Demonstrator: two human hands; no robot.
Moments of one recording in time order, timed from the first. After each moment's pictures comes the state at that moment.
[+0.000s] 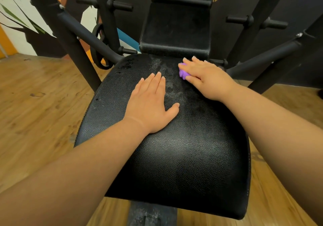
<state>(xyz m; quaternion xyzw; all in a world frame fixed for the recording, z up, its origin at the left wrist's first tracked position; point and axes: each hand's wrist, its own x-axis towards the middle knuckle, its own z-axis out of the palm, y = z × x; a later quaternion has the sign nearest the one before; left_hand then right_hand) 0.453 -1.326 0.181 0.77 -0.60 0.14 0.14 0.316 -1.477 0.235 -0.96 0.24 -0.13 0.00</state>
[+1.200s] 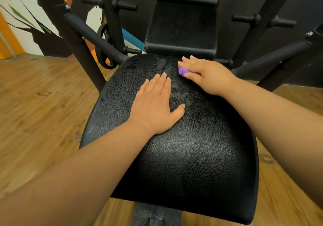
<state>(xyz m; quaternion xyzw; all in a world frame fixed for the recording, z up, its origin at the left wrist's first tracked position) 0.453 -1.325 0.180 0.78 -0.60 0.13 0.14 0.334 -1.483 0.239 -0.96 0.23 -0.14 0.05</state>
